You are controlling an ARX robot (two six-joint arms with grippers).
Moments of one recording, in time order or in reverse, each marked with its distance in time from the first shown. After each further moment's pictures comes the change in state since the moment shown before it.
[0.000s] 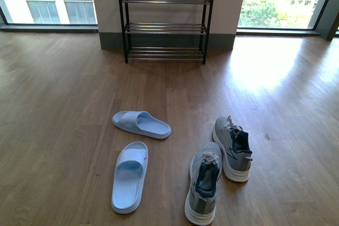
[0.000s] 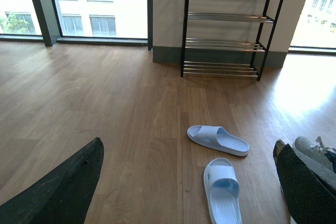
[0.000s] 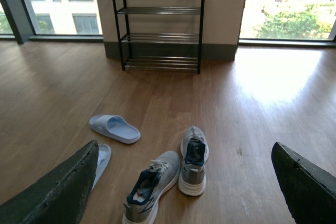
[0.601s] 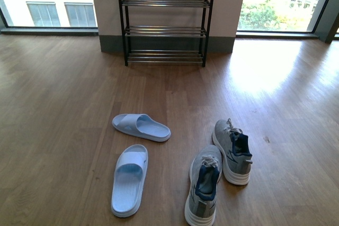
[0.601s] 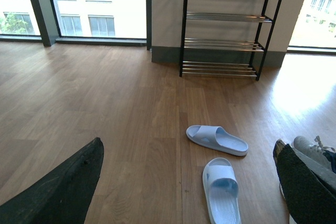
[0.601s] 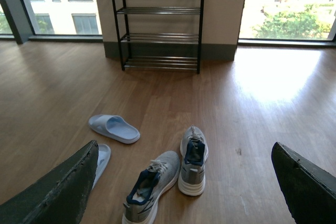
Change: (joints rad) left arm 0.000 0.000 0.000 0.000 0.000 0.000; right arm 0.000 0.000 0.000 0.000 0.000 0.000
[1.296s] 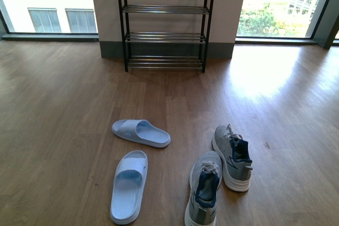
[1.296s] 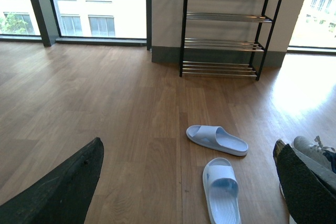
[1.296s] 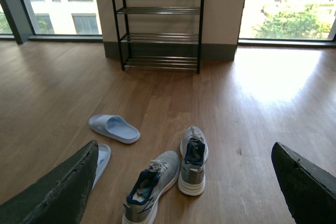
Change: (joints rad) left arm 0.000 0.000 0.000 0.000 0.000 0.000; right arm 0.000 0.000 0.000 0.000 0.000 0.000
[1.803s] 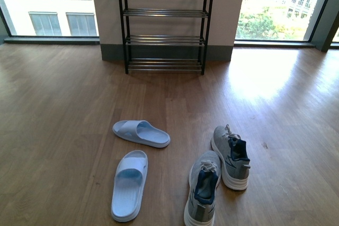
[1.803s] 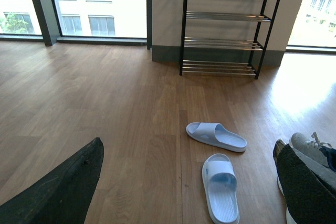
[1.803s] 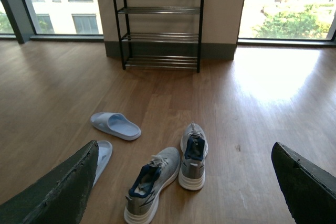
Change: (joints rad) left arm 0.000 0.000 0.000 0.000 0.000 0.000; right arm 0.000 0.000 0.000 0.000 0.000 0.000
